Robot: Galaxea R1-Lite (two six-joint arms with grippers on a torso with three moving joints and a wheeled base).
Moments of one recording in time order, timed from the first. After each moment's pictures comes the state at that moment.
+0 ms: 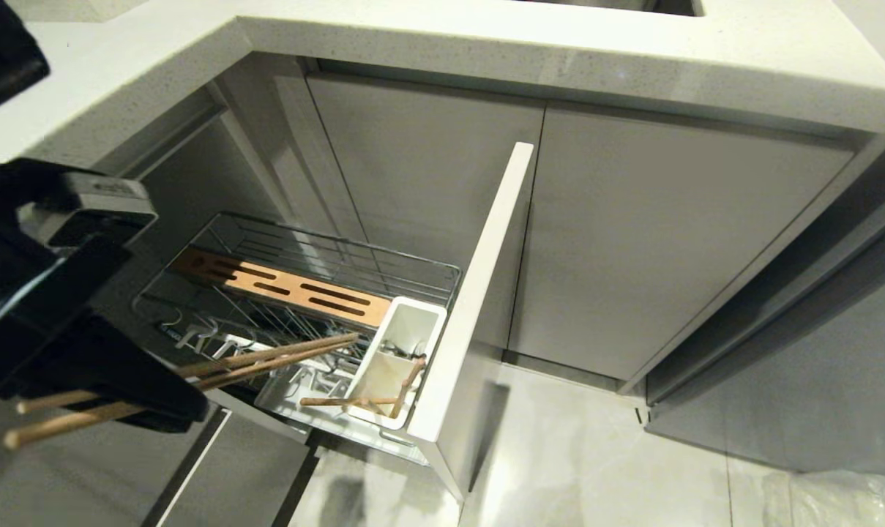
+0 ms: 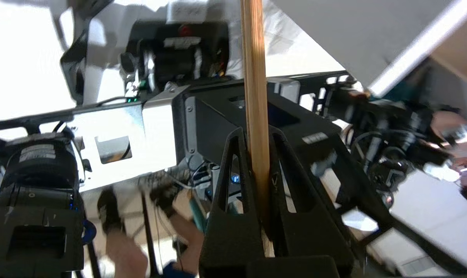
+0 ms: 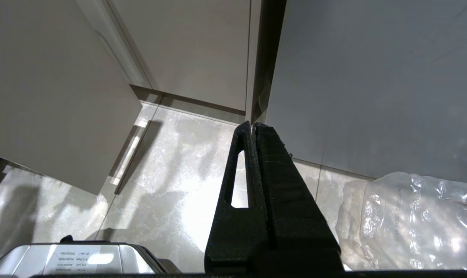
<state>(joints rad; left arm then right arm) -0.51 1.49 -1.90 1.52 -0.31 -0.64 0.00 0.00 0.00 0.00 0.00 0.00</state>
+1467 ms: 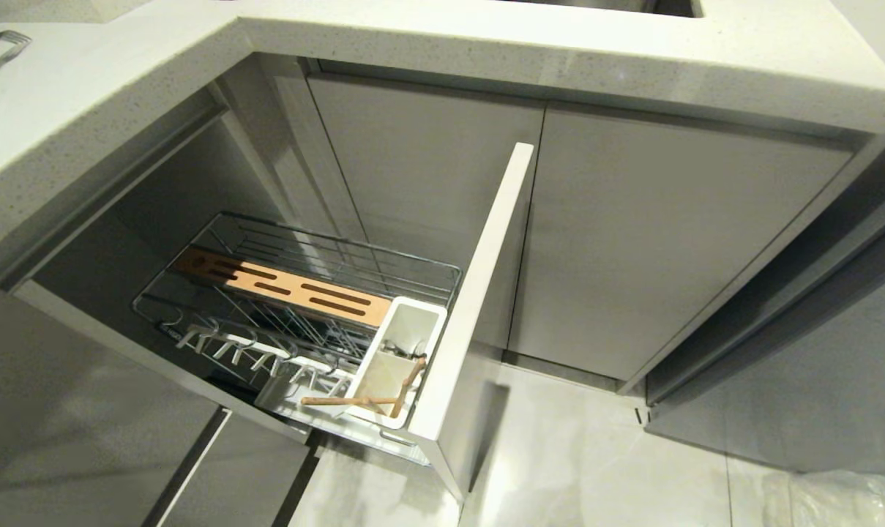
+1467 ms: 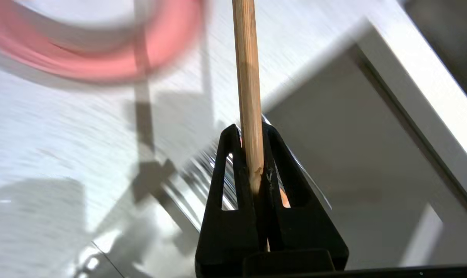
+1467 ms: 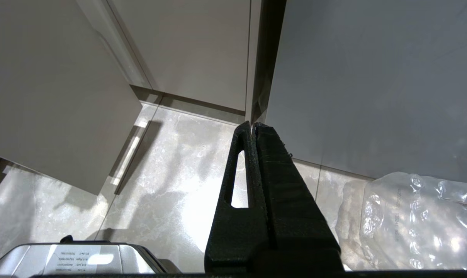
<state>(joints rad) 0.10 1.07 -1.89 0.99 0.18 -0.56 0.00 0.00 0.00 0.00 0.00 0.00</state>
